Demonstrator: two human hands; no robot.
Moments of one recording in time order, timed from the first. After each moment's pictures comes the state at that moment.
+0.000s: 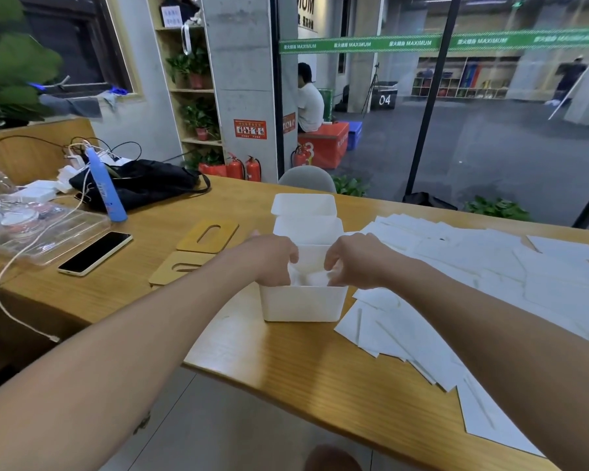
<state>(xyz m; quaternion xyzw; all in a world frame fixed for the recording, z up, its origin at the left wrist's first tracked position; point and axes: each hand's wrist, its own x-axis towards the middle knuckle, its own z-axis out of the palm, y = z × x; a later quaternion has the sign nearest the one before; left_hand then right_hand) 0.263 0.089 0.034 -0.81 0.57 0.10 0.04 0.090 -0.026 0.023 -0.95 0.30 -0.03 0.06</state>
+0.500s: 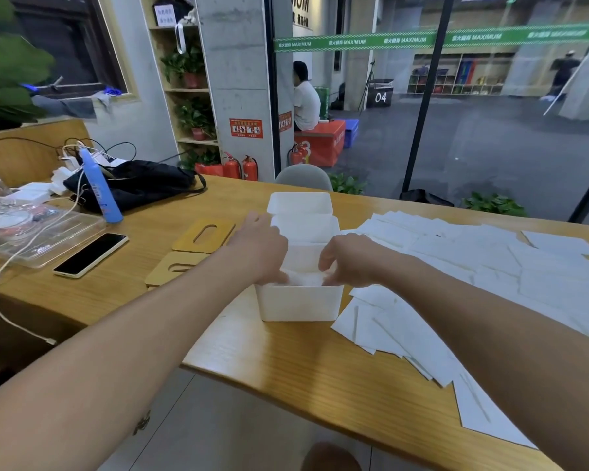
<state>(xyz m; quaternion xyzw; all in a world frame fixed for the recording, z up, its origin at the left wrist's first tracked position) 0.264 0.091 0.036 -0.77 0.60 -0.10 0.20 0.091 -0.025 0.021 -0.95 0.29 -0.01 0.09</state>
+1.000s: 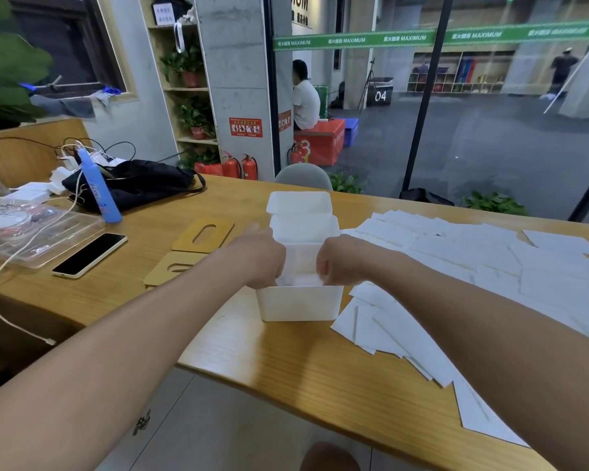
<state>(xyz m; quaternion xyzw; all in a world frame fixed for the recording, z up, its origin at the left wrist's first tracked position) 0.273 0.087 0.023 -0.74 0.63 -0.06 0.22 0.108 -0.027 0.019 -0.96 0.28 0.07 0.01</state>
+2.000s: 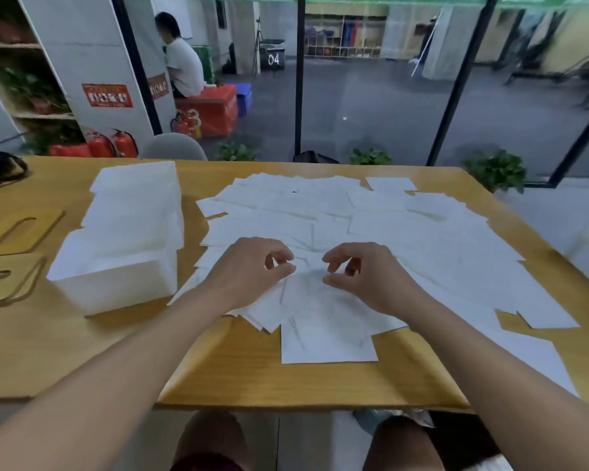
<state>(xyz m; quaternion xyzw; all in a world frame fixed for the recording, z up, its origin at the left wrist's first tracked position) 0.040 0.004 -0.059 -0.65 0.69 0.13 -0.29 -0.226 -0.063 -0.061 -0.83 0.42 -0.26 0.28</state>
